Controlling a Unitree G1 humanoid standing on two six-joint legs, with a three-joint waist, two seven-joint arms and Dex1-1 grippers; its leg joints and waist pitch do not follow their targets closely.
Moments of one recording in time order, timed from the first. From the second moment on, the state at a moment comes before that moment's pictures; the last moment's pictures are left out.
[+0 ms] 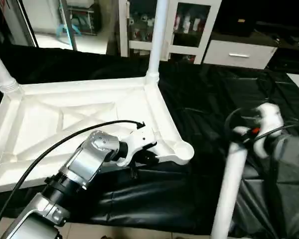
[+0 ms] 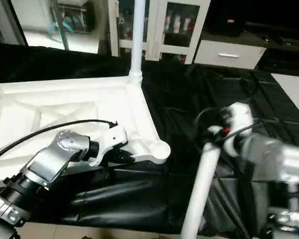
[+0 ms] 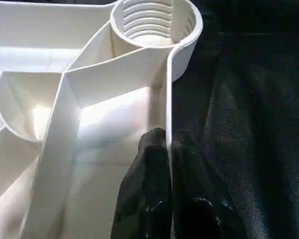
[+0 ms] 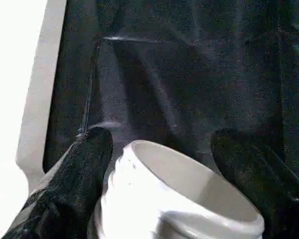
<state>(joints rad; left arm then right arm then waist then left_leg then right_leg) -0.53 0.38 -0.44 0.22 0.02 0.49 -1.03 -0.46 -0.59 -0.24 0.26 0.51 1.04 0.46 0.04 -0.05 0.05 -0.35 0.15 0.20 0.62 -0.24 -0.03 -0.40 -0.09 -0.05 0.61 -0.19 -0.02</state>
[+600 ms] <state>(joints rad) -0.55 0.36 -0.44 0.25 0.02 0.47 -1.04 -0.71 -0.70 -0.48 0.59 0.62 1.01 0.55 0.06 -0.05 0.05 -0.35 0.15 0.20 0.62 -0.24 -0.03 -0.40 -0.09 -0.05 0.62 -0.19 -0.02</state>
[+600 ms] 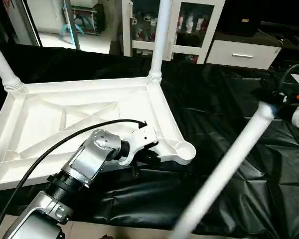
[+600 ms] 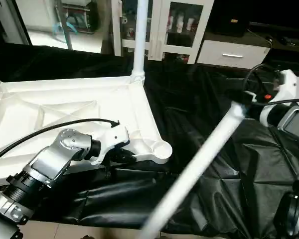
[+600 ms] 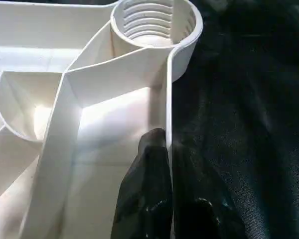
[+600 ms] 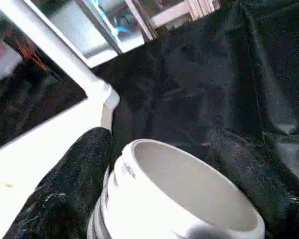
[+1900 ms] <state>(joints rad) -0.76 -0.03 0.07 0.05 -0.43 0.71 -0.62 -0.88 -0.46 -0.68 0.67 0.66 0.59 0.25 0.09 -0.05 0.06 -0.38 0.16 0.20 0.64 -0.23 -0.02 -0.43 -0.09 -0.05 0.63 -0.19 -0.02</state>
